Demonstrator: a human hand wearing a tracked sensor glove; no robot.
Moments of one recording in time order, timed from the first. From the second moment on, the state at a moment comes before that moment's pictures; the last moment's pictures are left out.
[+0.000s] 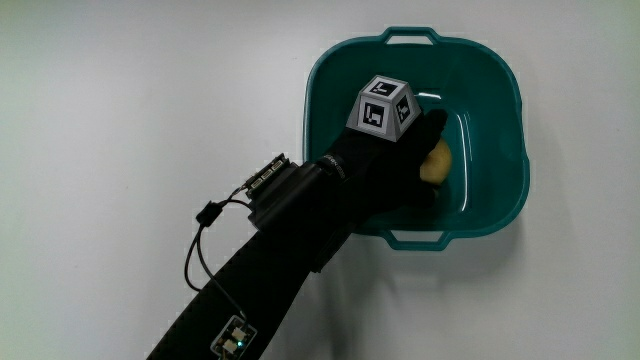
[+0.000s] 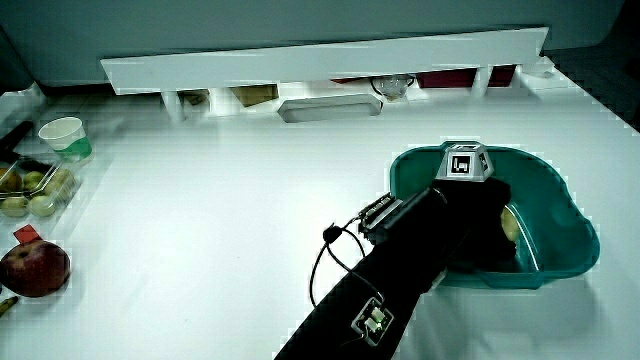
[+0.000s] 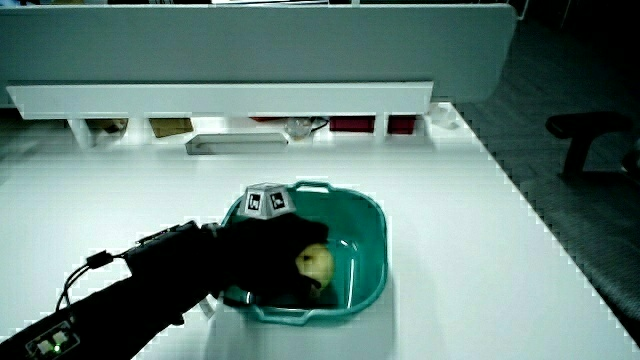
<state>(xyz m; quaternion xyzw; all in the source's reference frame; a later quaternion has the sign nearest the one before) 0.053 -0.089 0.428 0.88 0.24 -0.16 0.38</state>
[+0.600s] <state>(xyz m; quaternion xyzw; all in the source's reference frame) 0.049 -0.084 0.435 0.87 0.21 -0.18 0.40</state>
